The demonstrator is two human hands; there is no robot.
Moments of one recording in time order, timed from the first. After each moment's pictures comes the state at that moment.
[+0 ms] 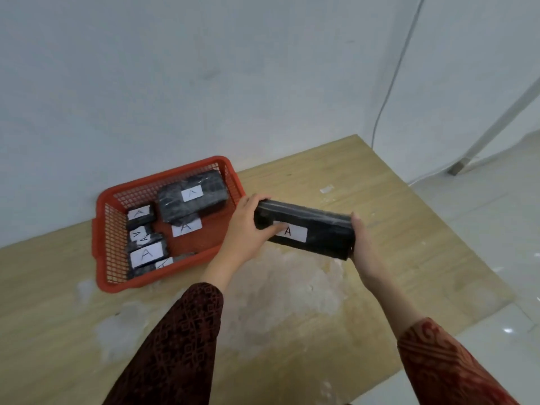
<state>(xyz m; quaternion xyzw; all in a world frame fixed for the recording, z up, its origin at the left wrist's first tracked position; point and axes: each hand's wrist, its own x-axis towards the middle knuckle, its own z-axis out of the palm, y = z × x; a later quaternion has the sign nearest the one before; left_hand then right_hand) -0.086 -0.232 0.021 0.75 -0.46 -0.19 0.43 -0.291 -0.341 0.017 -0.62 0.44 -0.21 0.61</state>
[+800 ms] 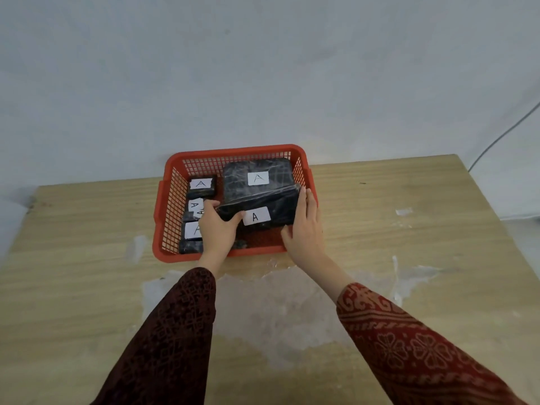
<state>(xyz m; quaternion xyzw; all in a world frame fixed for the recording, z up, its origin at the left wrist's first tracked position) 0.038 -0.148 -0.053 0.88 -0.04 -0.08 0.46 -0.083 -0.279 -0.032 -0.91 0.28 -0.10 0.28</state>
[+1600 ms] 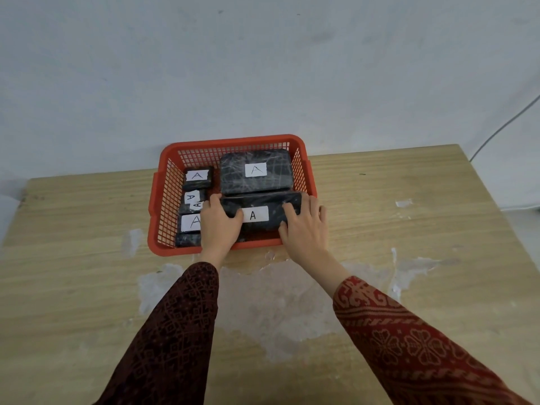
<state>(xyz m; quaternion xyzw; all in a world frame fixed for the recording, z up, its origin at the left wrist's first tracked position) 0.031 -0.151 -0.061 0.93 -0.10 -0.09 0.35 -0.088 -0.280 -0.038 -0.97 0.25 -0.02 0.07</state>
